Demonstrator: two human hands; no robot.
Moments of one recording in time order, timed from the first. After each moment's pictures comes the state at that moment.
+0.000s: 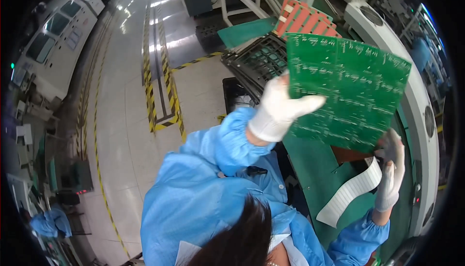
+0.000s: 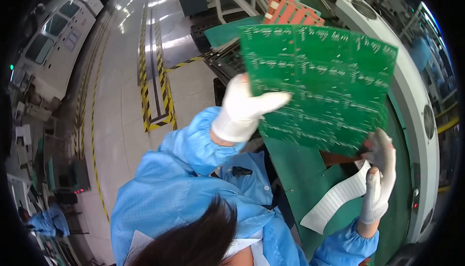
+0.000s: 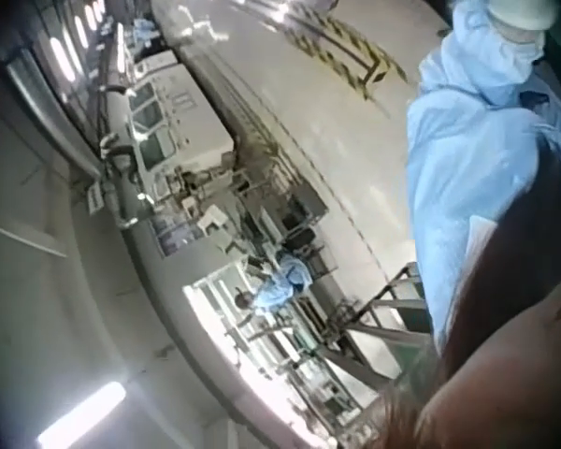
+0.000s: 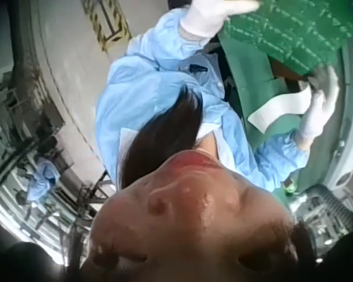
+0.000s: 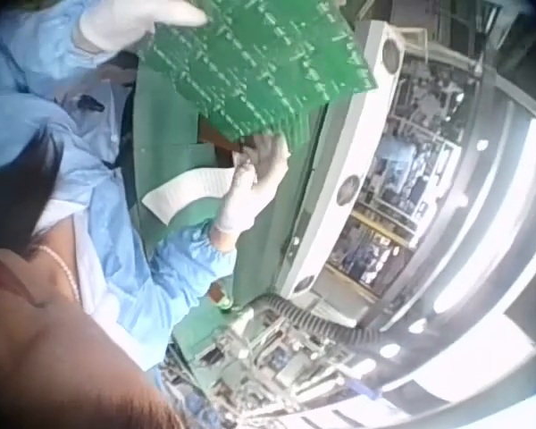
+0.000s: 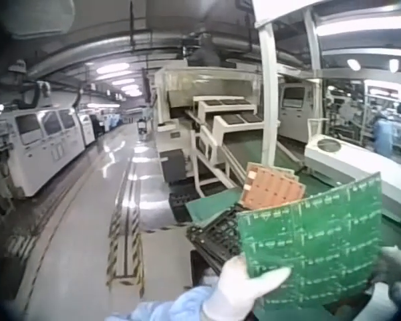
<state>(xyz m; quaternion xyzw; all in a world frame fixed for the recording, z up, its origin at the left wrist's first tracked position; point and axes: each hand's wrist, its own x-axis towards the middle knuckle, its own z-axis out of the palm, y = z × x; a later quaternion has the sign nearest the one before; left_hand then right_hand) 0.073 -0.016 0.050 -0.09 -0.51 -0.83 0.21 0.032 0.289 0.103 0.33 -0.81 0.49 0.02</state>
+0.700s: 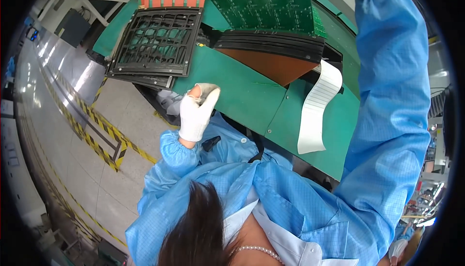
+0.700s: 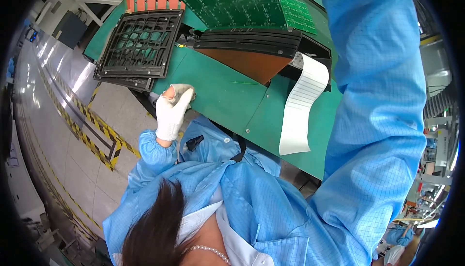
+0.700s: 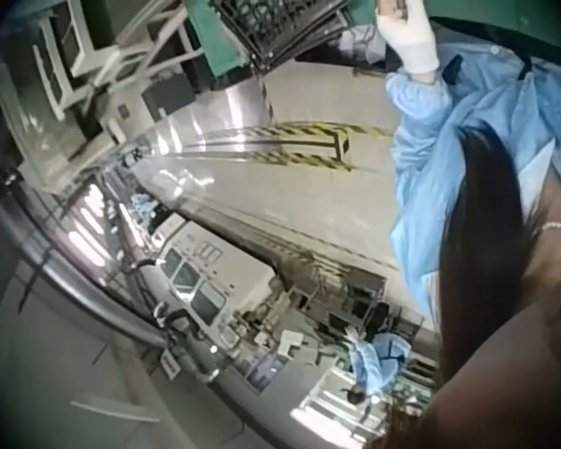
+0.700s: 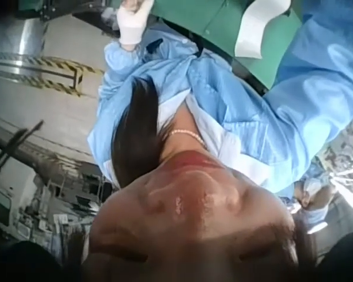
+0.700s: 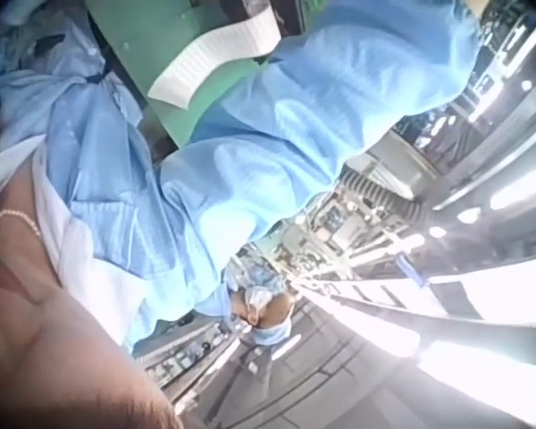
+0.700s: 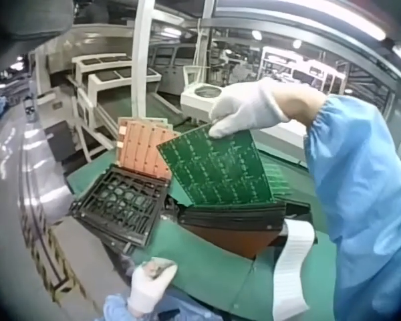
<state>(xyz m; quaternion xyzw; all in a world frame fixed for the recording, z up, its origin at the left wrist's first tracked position) 0.073 -0.005 -0.102 0.02 -0.67 -0.74 0.08 -0.134 0.169 0.229 0.49 -0.86 -0.13 -0.02</state>
